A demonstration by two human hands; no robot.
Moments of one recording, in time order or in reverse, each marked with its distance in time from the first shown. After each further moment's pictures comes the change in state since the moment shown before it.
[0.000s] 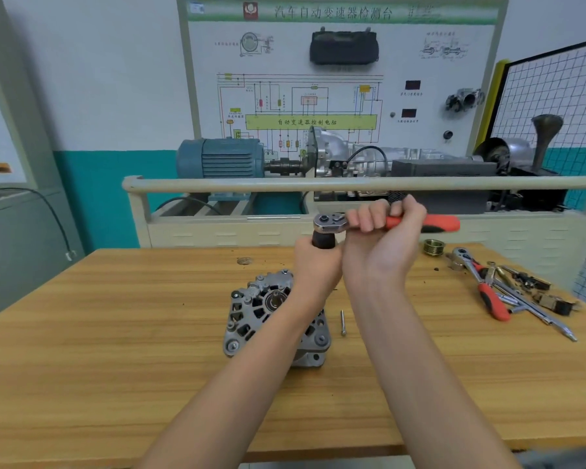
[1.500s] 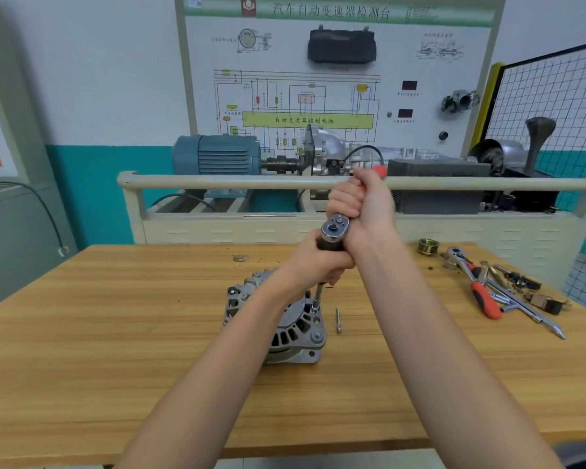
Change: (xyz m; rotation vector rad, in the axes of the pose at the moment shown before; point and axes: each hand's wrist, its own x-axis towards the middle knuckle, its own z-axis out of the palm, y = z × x) left_hand 0.002 0.016 -0.023 0.046 -0.600 0.010; right_hand 0.036 0.000 0.014 -0.155 -0.014 0.474
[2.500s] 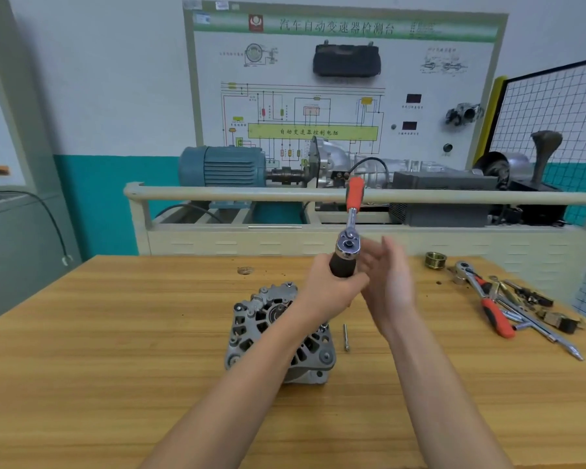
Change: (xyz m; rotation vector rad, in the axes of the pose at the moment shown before) left_hand 0.000 -0.017 0.011 0.130 0.249 0.037; right_hand -0.011 0.008 -0.083 -0.691 0.028 -0.229
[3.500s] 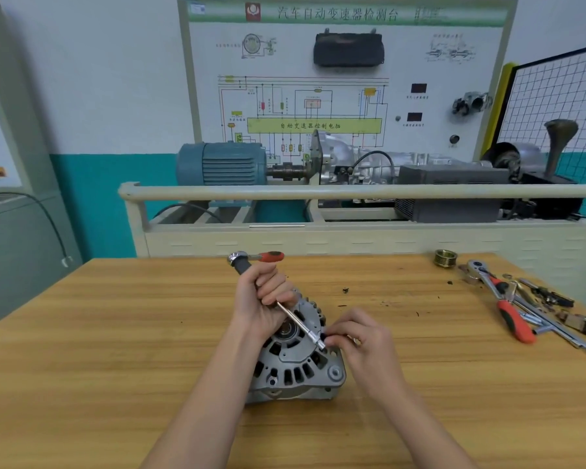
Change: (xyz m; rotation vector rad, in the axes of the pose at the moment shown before) left_hand 0.024 -0.075 -0.078 -1.331 0.036 -0.324; right_hand -0.013 0.089 -0.043 -1.042 -0.173 -0.500
